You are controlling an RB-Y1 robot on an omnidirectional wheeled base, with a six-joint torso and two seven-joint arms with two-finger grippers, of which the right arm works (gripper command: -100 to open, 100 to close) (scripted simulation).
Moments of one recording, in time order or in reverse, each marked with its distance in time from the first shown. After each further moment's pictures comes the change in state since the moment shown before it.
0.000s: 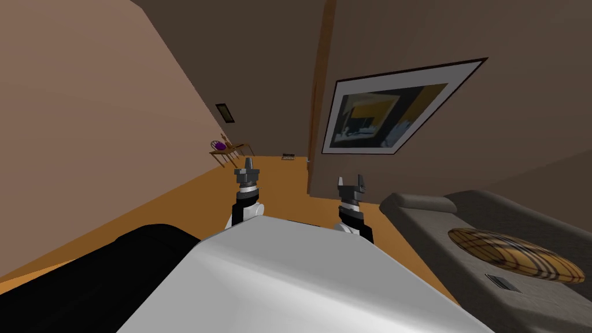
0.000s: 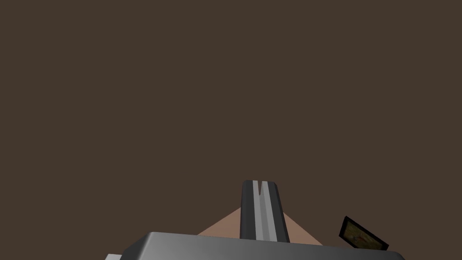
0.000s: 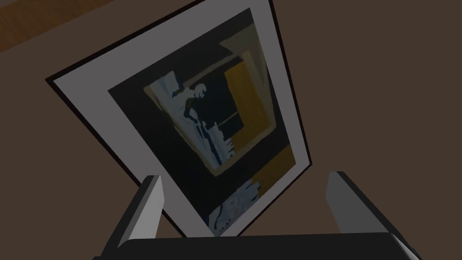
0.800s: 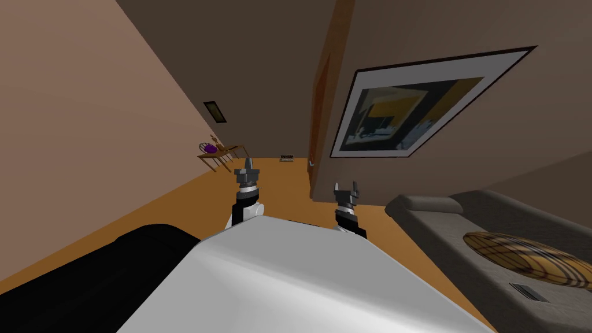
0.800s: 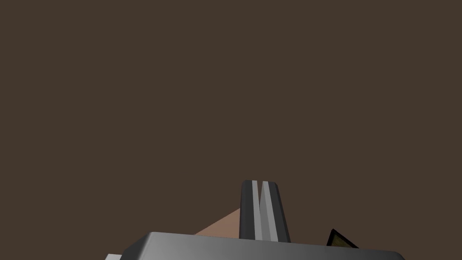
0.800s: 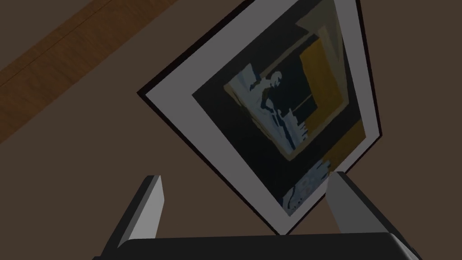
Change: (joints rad) arm 0.009 -0.021 0.057 0.104 -0.191 -0.027 -0.002
